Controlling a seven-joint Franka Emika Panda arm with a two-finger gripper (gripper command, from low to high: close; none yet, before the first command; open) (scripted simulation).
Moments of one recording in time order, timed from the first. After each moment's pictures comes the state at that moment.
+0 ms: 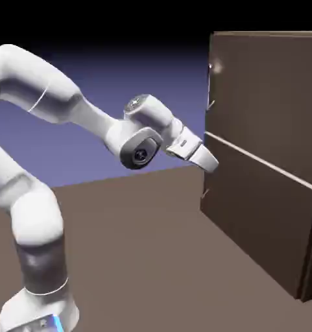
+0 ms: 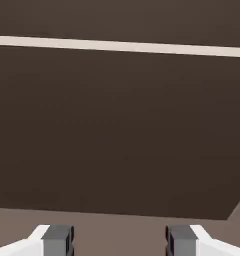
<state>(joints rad) -0.06 -0.60 0.09 -2.75 0.12 3.05 0.69</state>
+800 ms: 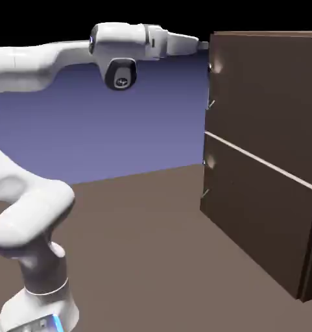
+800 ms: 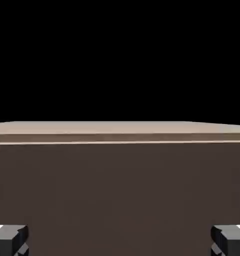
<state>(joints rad) -0.74 -0.88 0.87 -2.24 1.16 3.14 0.24</state>
